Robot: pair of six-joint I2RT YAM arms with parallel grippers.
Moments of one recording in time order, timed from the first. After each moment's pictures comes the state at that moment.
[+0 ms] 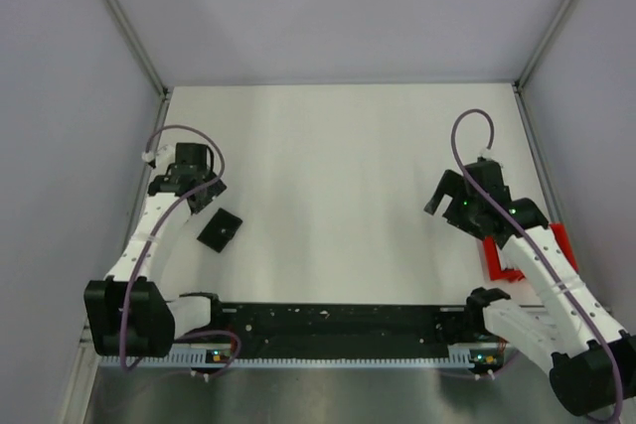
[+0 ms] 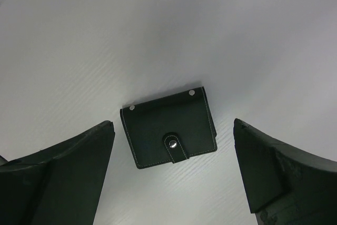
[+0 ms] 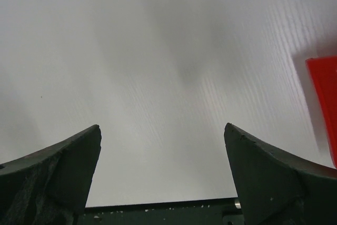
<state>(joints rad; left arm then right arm) -0.04 1.16 0.93 -0.75 -0.45 -0.72 0.28 0.87 0.81 -0.85 0.16 0.73</state>
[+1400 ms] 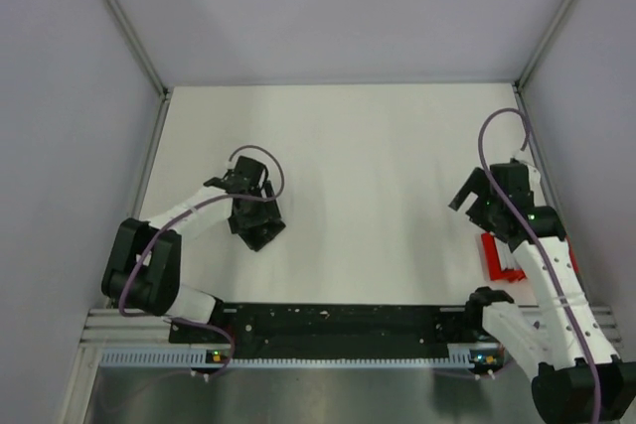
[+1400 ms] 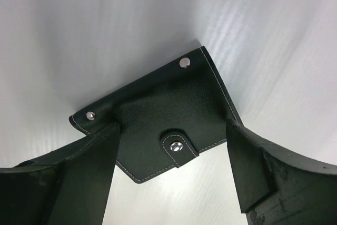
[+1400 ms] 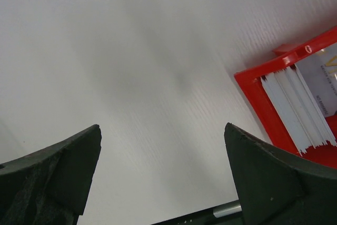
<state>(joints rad) -0.32 1.46 0.80 -0.54 -0.06 -0.63 0.11 0.85 0.82 -0.86 0.17 0.64</state>
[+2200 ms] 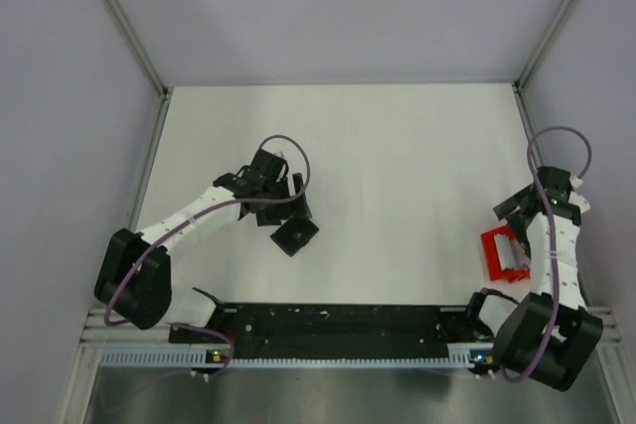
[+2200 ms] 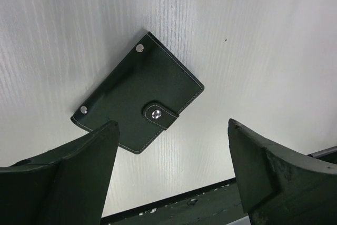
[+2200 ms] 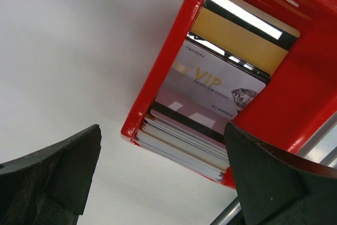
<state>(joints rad) -0.52 1.39 0.90 -0.55 0.11 -0.69 -0.41 0.99 0.76 -0.85 0.24 0.64</state>
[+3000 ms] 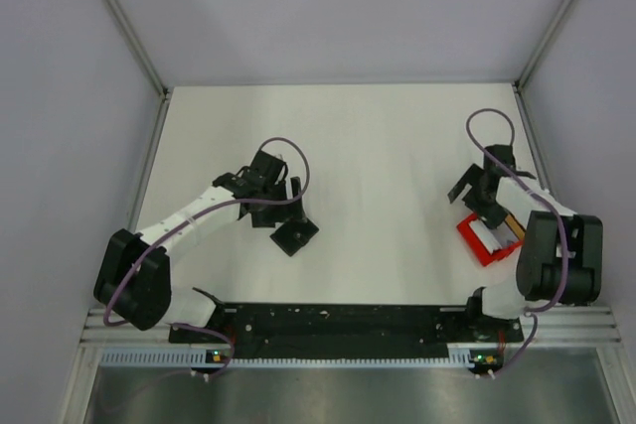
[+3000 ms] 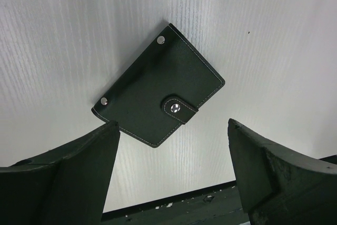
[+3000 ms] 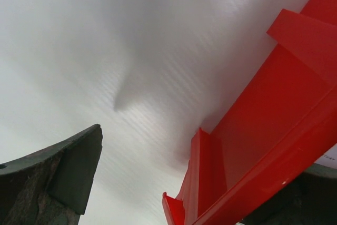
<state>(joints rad) -0.52 1.38 0.91 -0.61 0.07 -0.63 -0.14 1.45 0.78 -0.50 0.09 0.59</state>
